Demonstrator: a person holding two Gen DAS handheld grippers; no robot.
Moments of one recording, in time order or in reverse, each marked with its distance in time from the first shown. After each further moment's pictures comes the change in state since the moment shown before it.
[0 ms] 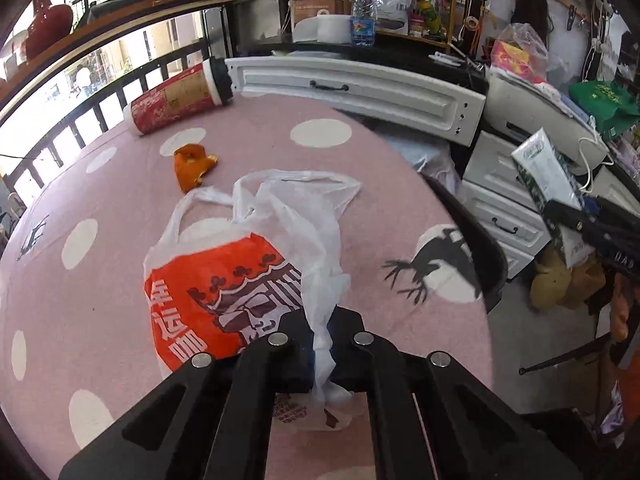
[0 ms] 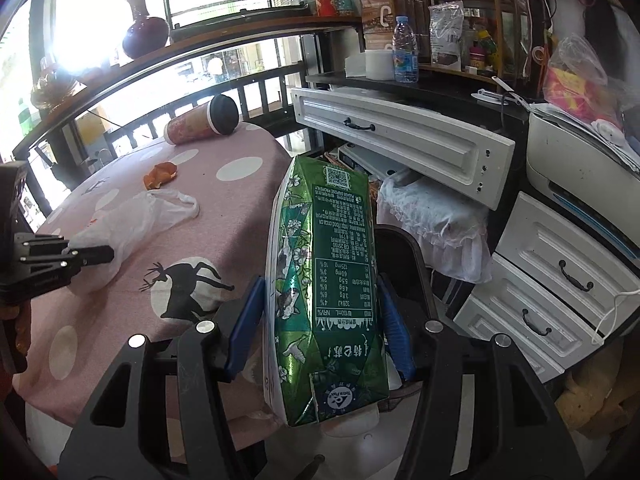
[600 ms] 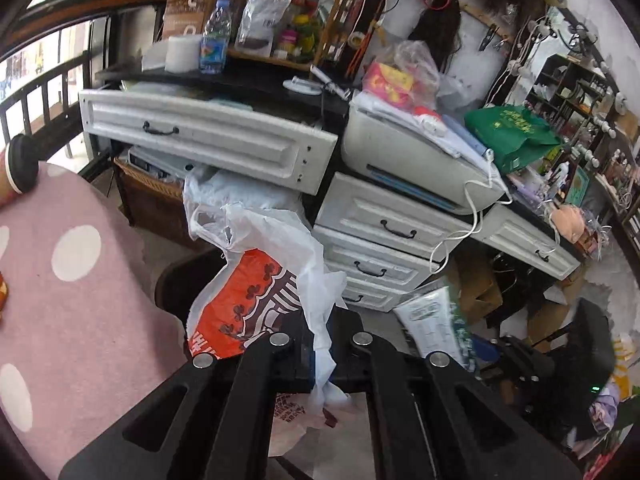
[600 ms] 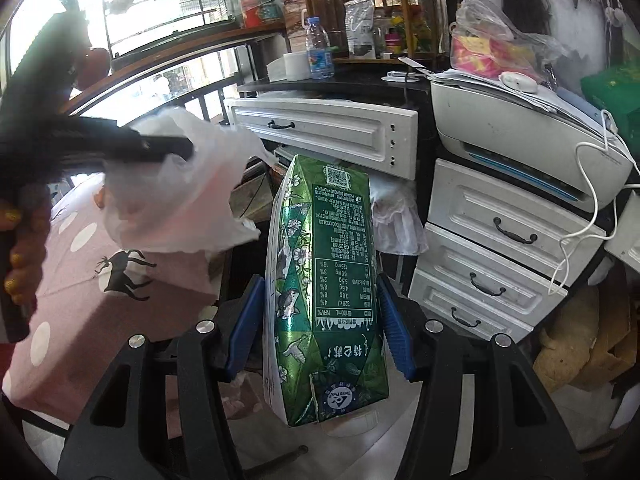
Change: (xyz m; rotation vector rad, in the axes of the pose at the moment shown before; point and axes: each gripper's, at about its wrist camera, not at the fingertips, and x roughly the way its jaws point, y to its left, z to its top) left arm 0.053 -0.149 0.099 0.025 0.005 -0.401; right arm -0.048 -0.075 -0.037 0.152 -0.014 -0.143
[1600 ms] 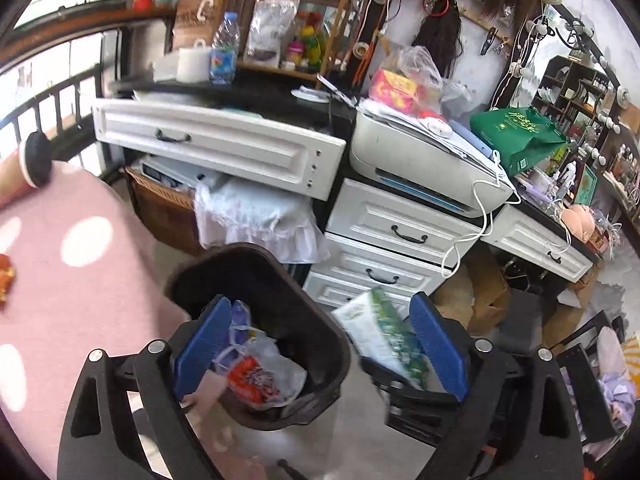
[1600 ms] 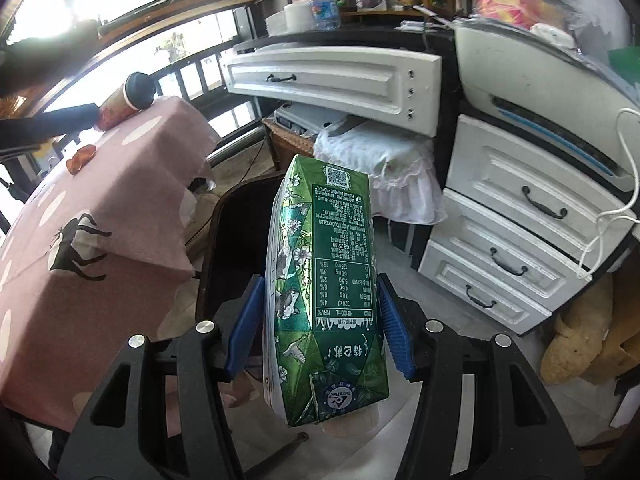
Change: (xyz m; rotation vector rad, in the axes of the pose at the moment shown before) left arm -0.027 -0.004 -0.029 0.029 -0.097 0.056; right arm 0.090 0.013 -0.012 -0.016 0.137 0.034
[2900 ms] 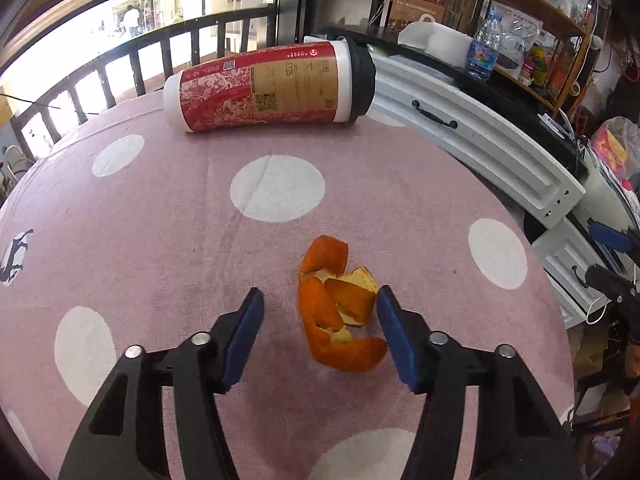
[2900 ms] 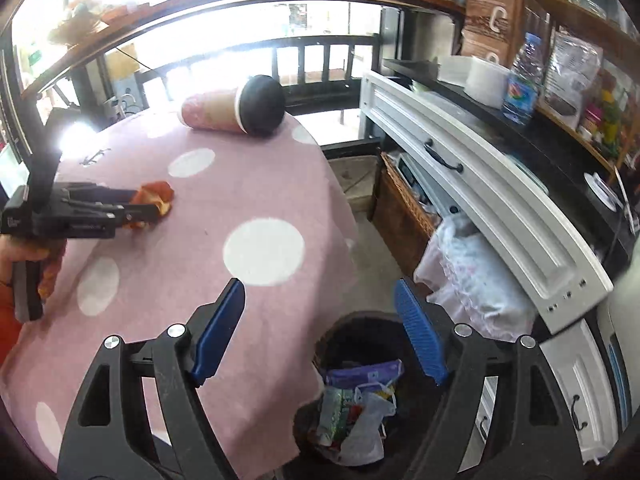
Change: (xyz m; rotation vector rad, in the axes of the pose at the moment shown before) left arm -0.035 0.285 0.003 -0.284 0.115 0.399; right arm 0.064 0.168 0.187 -0.429 0.026 0.230
